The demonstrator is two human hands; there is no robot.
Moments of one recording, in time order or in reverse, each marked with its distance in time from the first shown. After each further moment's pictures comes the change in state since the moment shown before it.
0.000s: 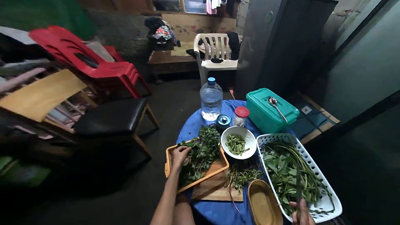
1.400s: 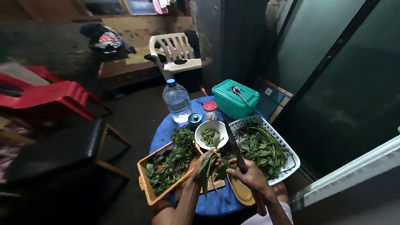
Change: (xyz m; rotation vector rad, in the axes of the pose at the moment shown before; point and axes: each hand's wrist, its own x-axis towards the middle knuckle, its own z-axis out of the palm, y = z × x) left_hand -0.192 0.090 0.107 -0.884 -0.998 -0.108; right_hand -0.049 -0.111 0.054 -0.056 -0.497 -0.579
